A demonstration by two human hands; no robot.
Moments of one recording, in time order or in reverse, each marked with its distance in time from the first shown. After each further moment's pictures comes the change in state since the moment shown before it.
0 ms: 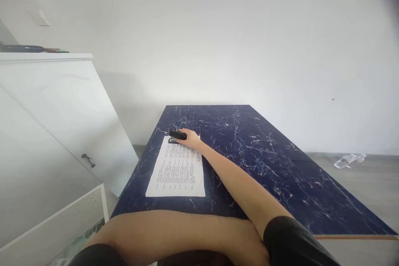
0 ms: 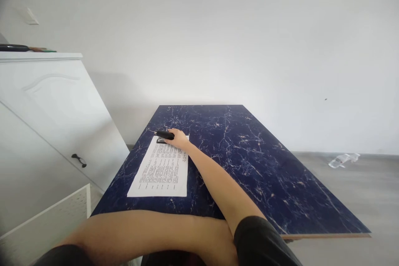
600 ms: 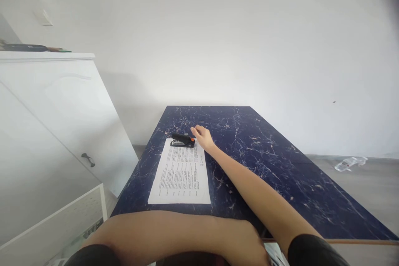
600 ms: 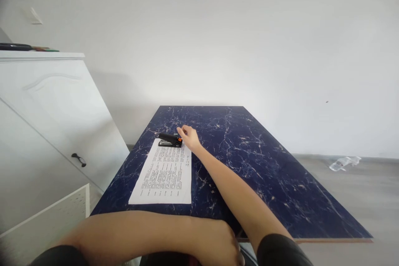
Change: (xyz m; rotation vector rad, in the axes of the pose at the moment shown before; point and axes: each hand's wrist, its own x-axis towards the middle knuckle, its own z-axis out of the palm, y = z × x) left_hand -0.009 -0.009 0.026 -0.521 -0.035 0.417; right_hand -0.035 0.003 -0.037 0.056 0.364 -0.051
